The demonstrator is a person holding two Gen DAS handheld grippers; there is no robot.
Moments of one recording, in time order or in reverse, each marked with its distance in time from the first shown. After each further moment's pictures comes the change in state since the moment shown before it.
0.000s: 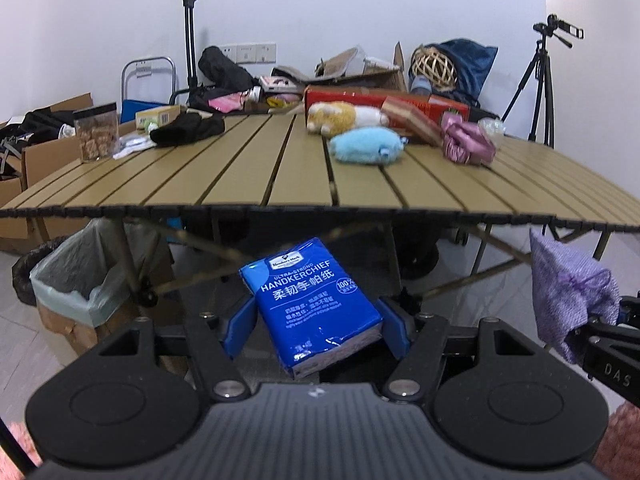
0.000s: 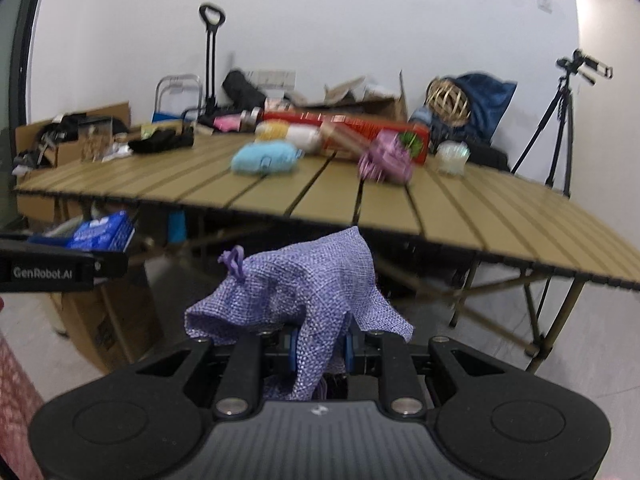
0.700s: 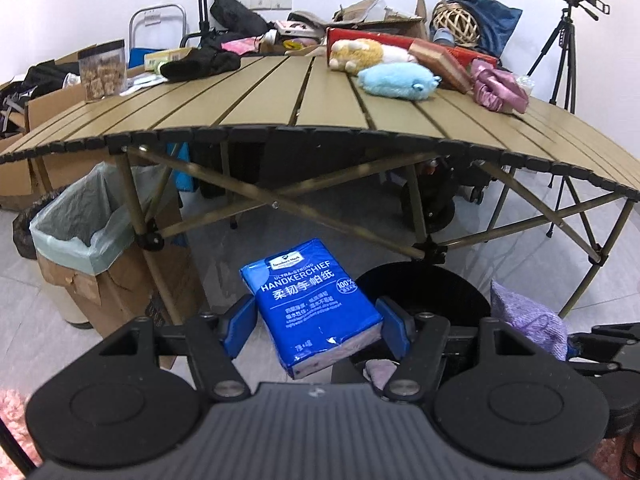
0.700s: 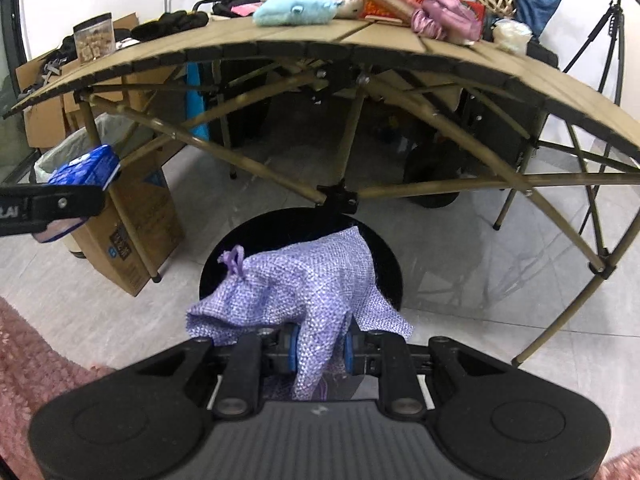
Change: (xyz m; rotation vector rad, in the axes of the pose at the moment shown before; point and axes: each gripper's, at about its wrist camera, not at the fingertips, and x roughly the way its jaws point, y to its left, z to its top) left arm 0.030 0.019 -0.019 -0.038 0.152 0.023; right arm 0.073 0.024 -0.038 0.008 0.323 0.096
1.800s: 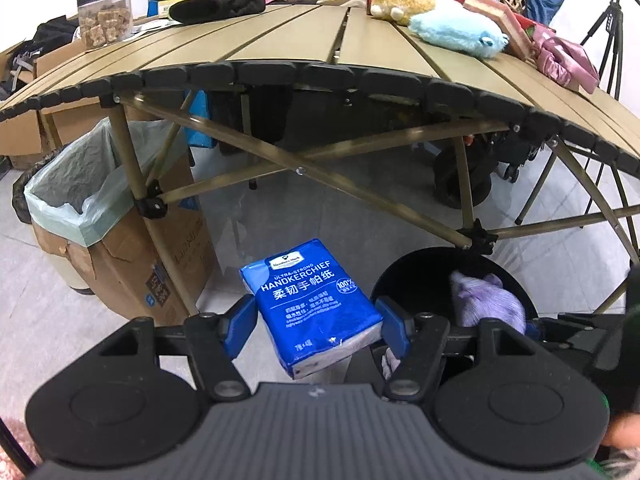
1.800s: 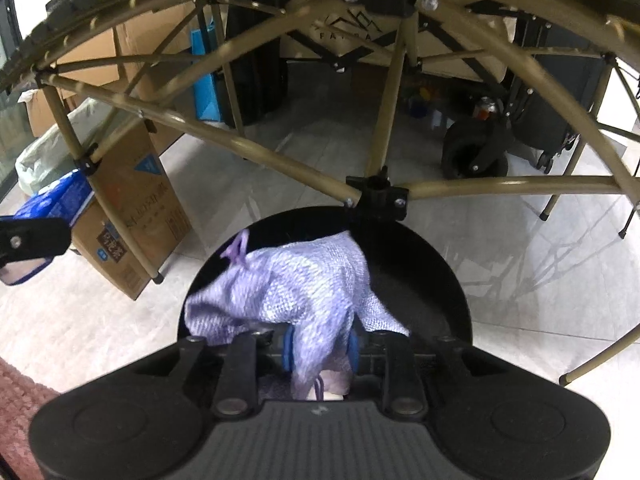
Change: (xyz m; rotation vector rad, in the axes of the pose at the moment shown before) left arm 0.064 0.009 0.014 -0.055 0.128 0.064; right arm 0.111 0.003 0.040 0.007 0.093 0.078
